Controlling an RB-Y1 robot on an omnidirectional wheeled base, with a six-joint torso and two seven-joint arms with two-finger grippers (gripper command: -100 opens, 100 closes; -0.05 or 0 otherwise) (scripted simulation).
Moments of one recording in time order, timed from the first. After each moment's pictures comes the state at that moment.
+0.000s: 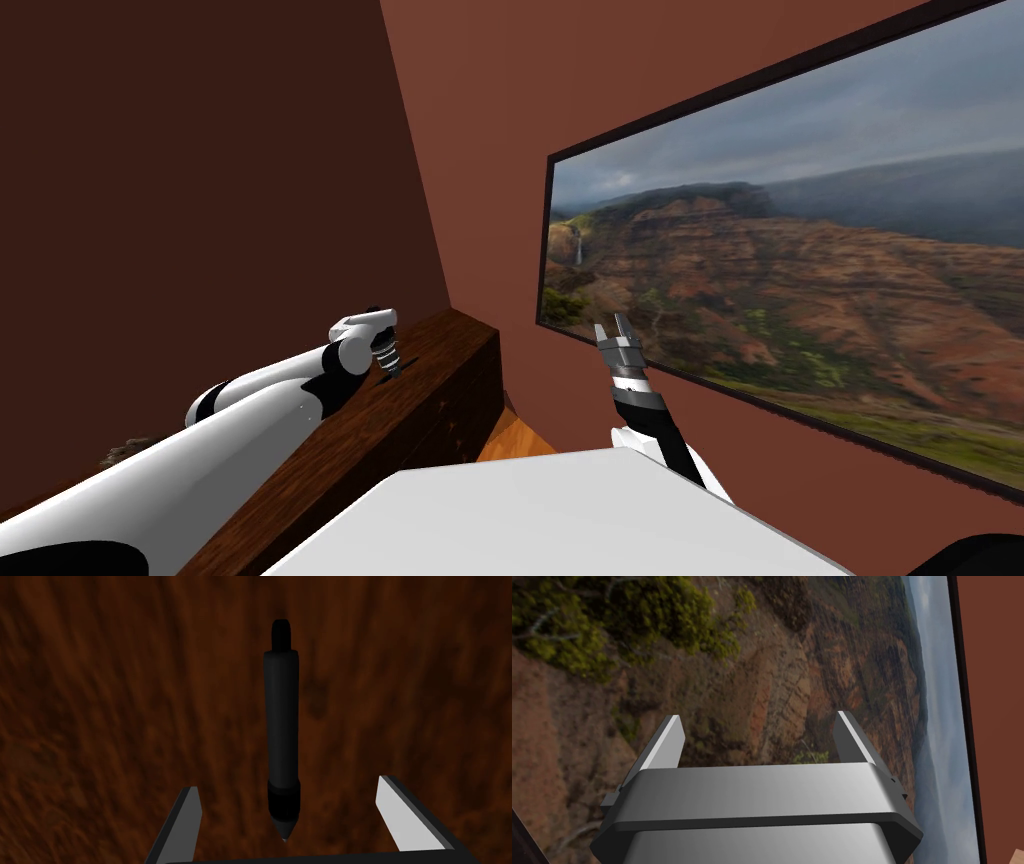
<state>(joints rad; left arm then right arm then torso) -1.01 0.67 0.67 -0.32 -0.19 1.40 0.37 0.54 -0.01 -0.06 -2.21 0.01 -0.48 -0.13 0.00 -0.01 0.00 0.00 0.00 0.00</state>
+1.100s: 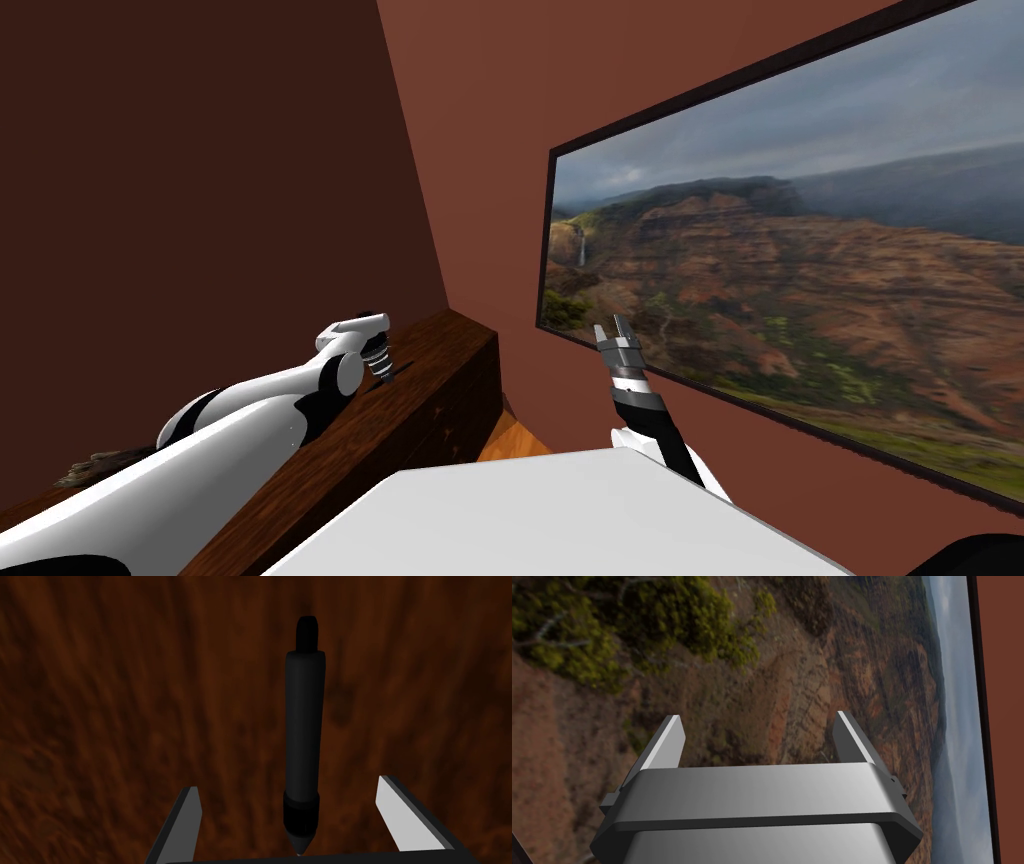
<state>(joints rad) -0.90 0.70 0.50 -0.43 0.02 1.44 0.38 0.54 -0.01 -0.06 -2.21 0.02 -0.48 -0.13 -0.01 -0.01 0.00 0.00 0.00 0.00</state>
